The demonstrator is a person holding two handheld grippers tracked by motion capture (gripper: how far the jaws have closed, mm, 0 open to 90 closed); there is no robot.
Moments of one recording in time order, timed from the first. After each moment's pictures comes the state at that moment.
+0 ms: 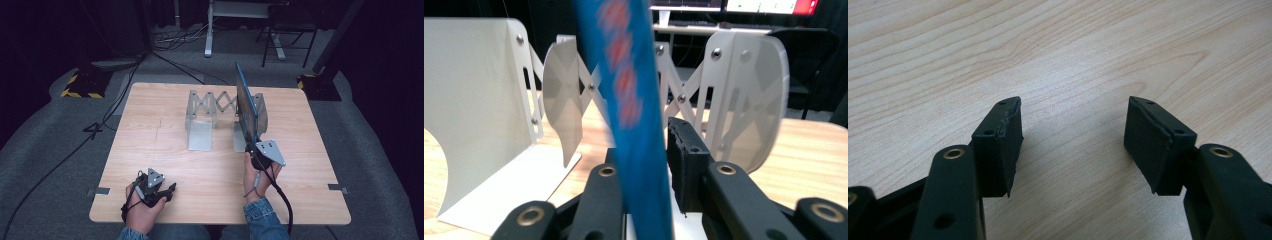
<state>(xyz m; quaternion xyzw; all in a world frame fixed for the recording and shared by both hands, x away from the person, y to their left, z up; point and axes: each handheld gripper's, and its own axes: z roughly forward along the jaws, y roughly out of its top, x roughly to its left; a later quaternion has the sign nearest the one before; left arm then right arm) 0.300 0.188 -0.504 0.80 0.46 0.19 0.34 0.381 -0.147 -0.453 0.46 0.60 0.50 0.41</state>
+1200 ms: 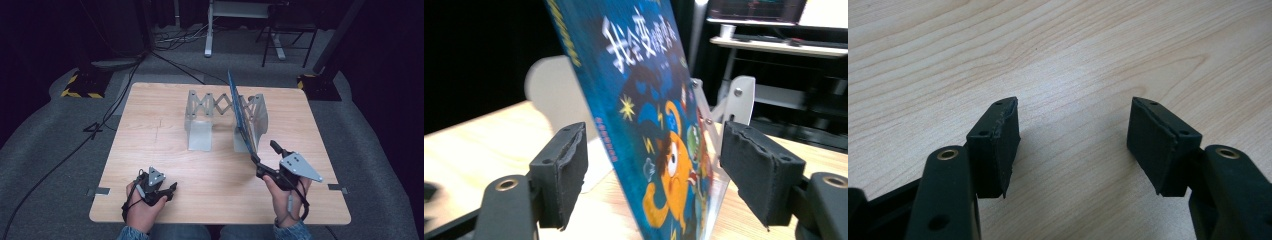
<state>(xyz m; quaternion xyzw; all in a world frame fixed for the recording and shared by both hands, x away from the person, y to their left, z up) 0.304 0.187 -0.504 0.80 0.46 0.18 0.35 0.312 -0.199 -0.400 0.37 0.66 0.55 0.35</state>
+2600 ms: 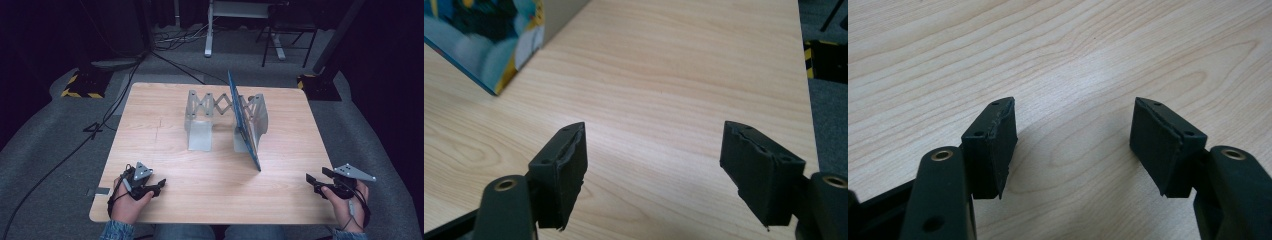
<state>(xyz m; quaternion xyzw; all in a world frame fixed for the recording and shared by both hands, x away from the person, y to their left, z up) 0.318 0.229 -0.504 0.81 0.45 0.17 0.35 0.319 -0.378 -0.467 0.50 0.73 0.38 0.25</state>
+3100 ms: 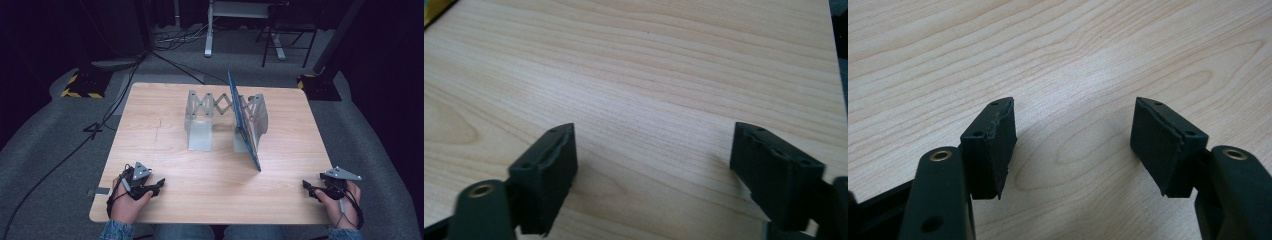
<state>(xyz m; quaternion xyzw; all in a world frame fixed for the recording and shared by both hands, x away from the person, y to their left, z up) 0.318 0.230 -0.505 0.80 0.45 0.18 0.35 0.329 -0.378 -0.503 0.52 0.76 0.32 0.24</state>
